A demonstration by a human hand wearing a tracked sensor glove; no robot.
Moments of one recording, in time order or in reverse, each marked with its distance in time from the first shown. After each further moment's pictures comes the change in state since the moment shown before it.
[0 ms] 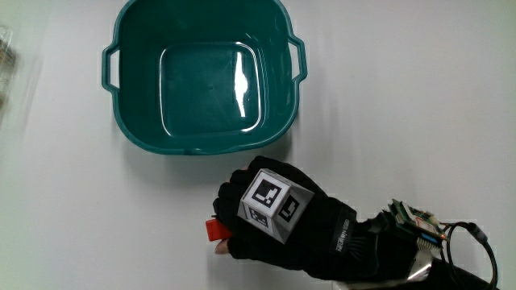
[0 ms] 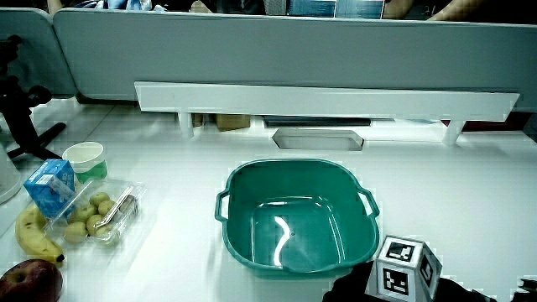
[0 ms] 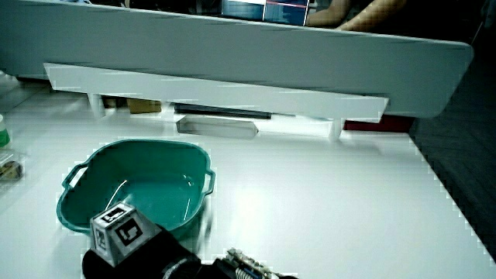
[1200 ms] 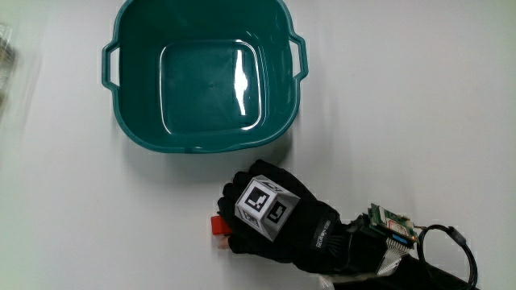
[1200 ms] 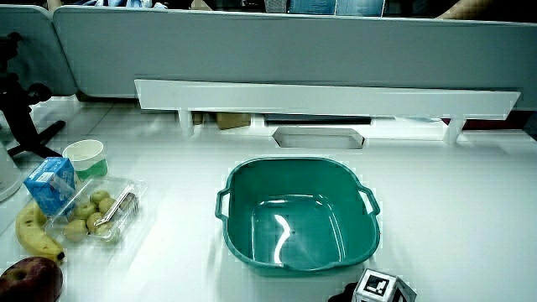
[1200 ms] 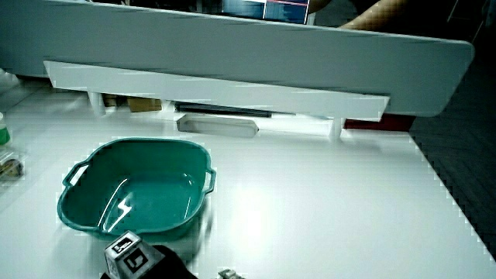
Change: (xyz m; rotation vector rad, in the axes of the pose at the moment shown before) arm -0.003 0.027 -0.050 -0.018 -0.060 -0.051
